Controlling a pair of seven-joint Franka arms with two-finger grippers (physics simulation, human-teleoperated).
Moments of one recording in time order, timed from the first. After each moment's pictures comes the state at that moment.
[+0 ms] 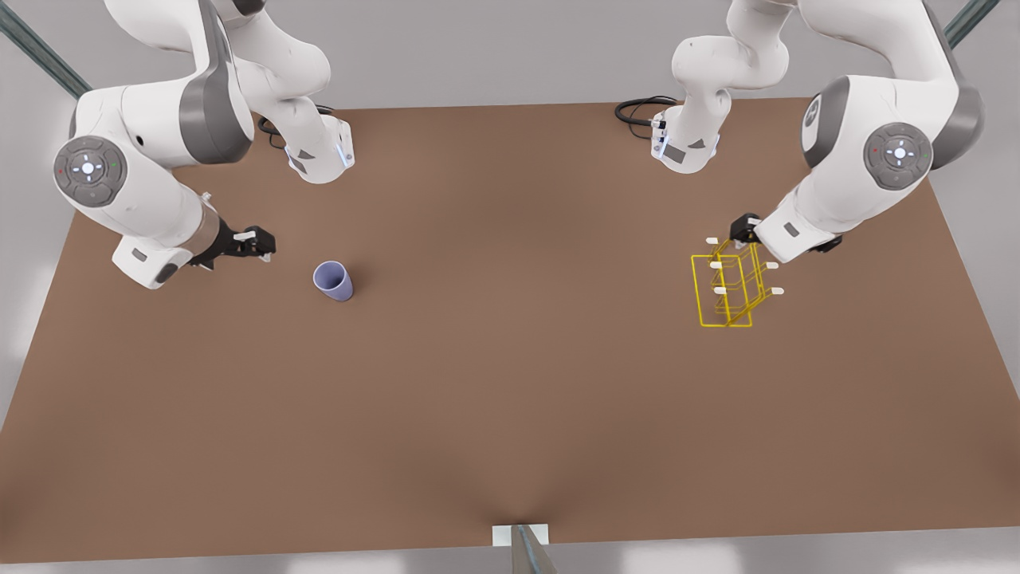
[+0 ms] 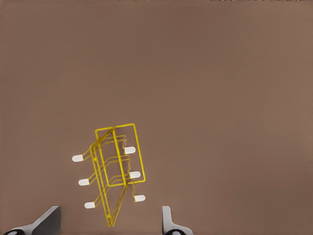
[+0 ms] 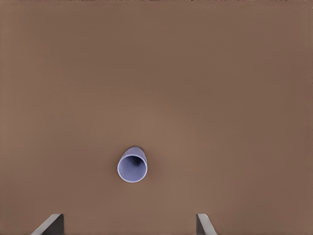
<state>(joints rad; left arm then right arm) -0.09 0.10 -0.11 -1.49 0.05 1.41 0.01 0.19 0.12 -0.03 -1.41 -0.03 1.36 0.01</state>
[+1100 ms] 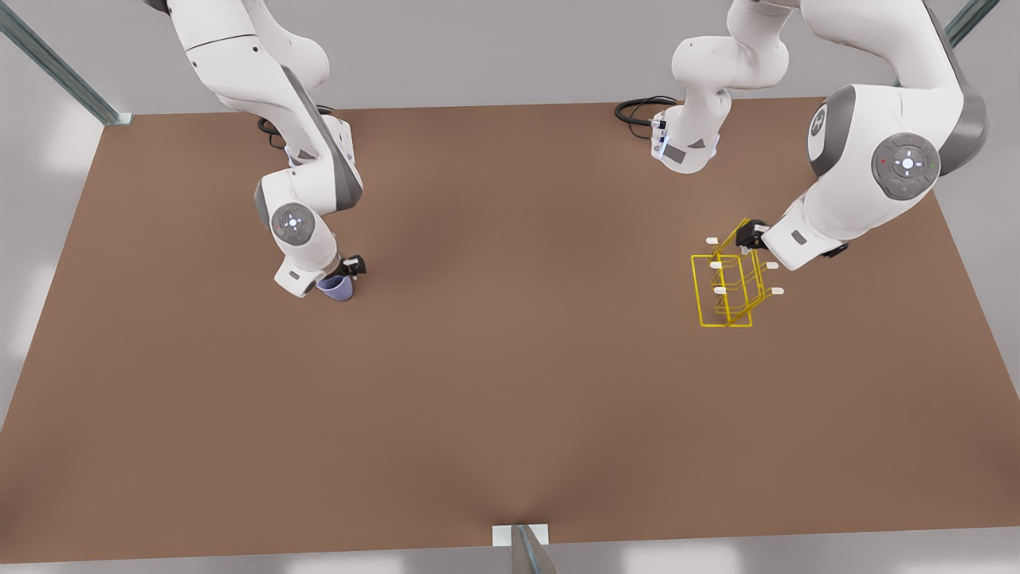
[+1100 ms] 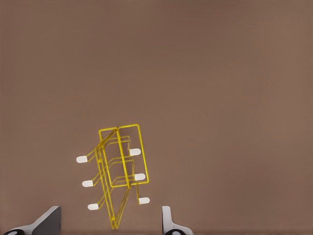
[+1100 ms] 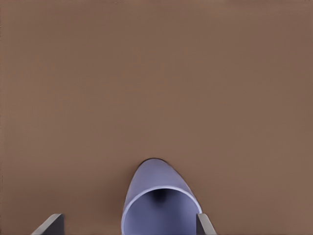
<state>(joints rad) -0.08 0.11 -0.09 -1.49 0.05 1.42 0.02 0.40 0.01 -0.08 -2.38 -0.09 2.25 0.21</state>
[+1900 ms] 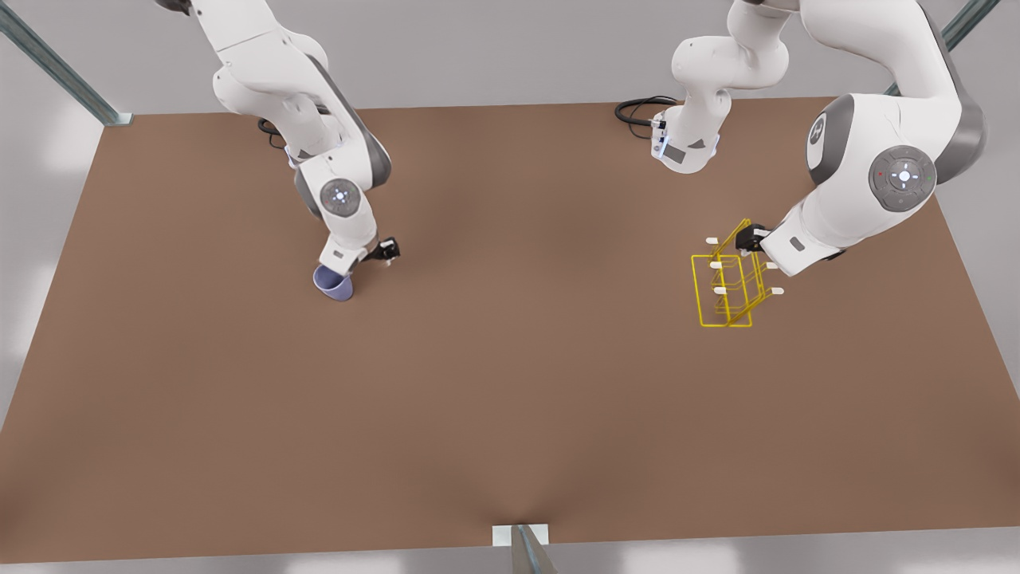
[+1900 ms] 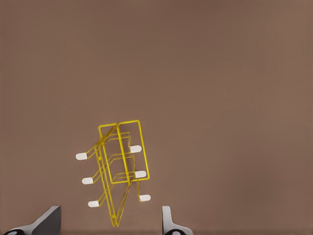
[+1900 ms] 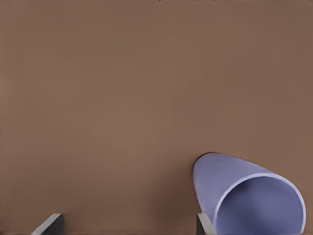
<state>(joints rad) -0.08 0.13 -0.09 -1.49 0.05 1.40 0.02 0.56 -0.01 -0.06 -2.50 -0.09 2.39 0.30</state>
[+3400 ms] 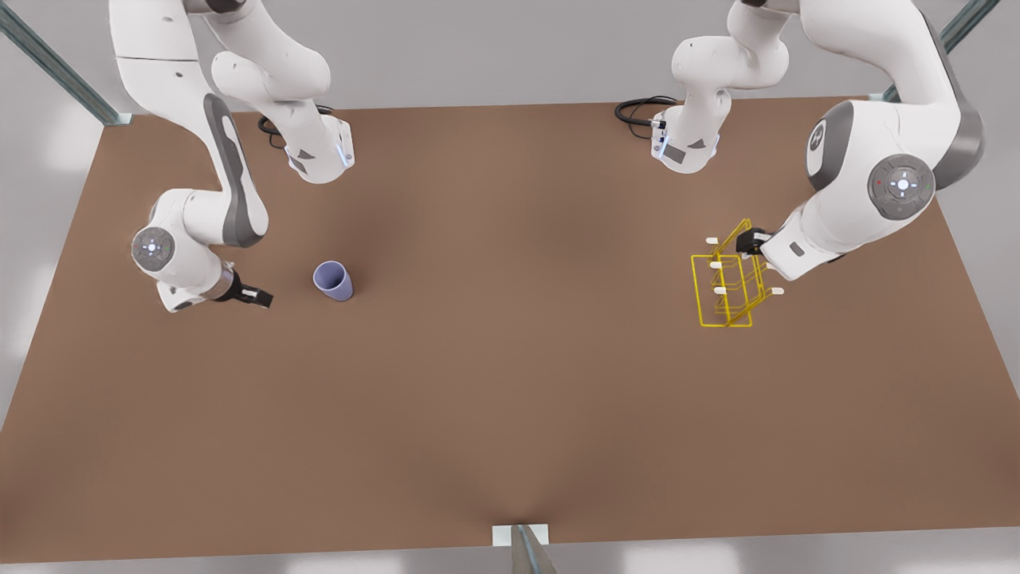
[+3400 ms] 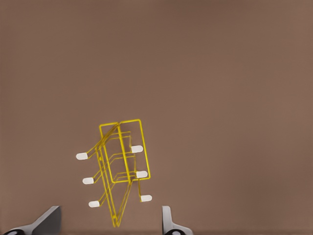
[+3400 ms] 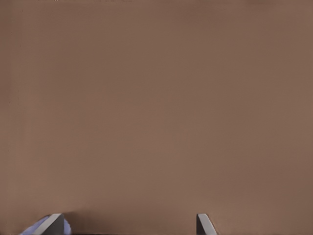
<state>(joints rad) -0.08 0.14 -0.09 -1.49 0.06 1.40 0.02 0.07 0.07 -0.07 -2.29 -0.03 2.26 0.20</state>
